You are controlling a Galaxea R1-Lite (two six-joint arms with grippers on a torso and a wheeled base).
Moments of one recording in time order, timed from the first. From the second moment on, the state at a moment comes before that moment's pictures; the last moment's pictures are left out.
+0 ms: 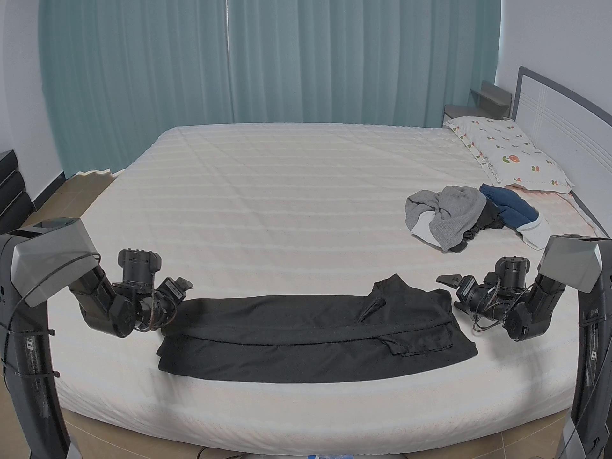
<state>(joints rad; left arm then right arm) -0.06 2.30 -0.87 -0.73 0.05 -0.86 -0.01 2.48 -0.88 -1.13 0.36 0.81</state>
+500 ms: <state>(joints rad) -0.03 2.15 -0.69 -0.73 -0.19 -0.65 -0.01 2.48 -0.88 -1.13 0.36 0.81</state>
